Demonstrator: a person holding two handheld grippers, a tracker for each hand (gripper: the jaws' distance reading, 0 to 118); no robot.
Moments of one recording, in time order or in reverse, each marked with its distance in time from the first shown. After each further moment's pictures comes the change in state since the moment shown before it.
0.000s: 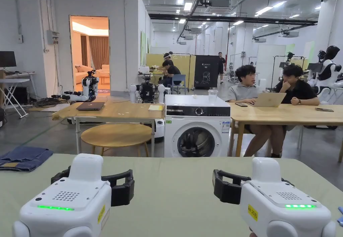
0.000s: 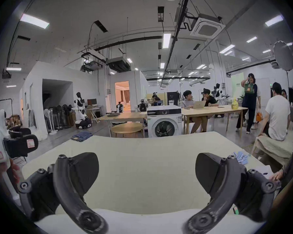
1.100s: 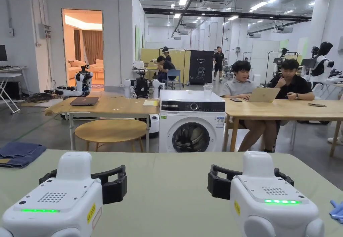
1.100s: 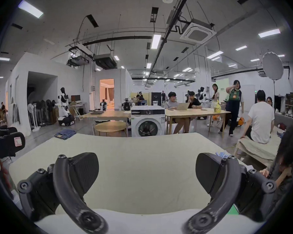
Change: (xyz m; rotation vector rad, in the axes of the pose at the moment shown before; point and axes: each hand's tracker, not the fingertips) left arm -0.002 -0.004 0.005 0.017 -0.005 0.062; right arm -0.027 0.003 0.013 -0.002 -0.174 0.061
